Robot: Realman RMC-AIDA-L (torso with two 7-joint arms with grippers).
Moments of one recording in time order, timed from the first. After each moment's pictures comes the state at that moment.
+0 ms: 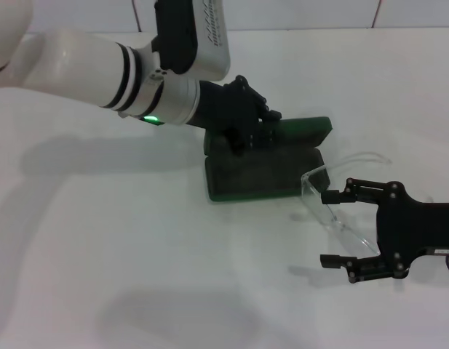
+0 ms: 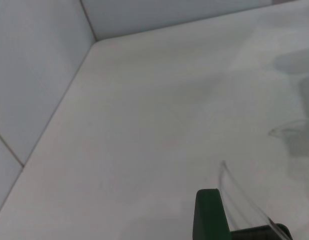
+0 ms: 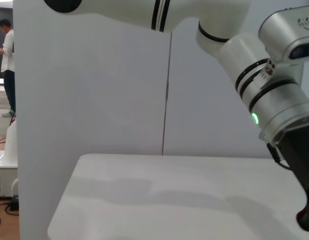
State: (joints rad) left arm -0.81 -2.09 1.39 0.76 1.99 1.07 -1.43; right arm 0.41 1.97 -1.23 -0.58 -1.52 -1.62 0.87
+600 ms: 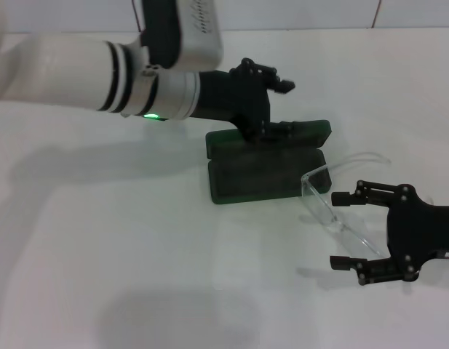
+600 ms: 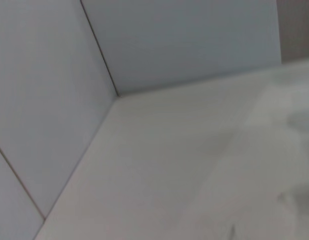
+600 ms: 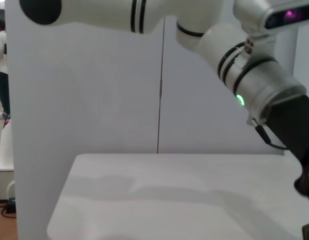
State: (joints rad) left arm -0.67 -2.10 1.45 0.96 1.86 1.06 -1.45; right arm 0.39 1.96 -1.22 -0.59 -1.52 -1.63 0.88
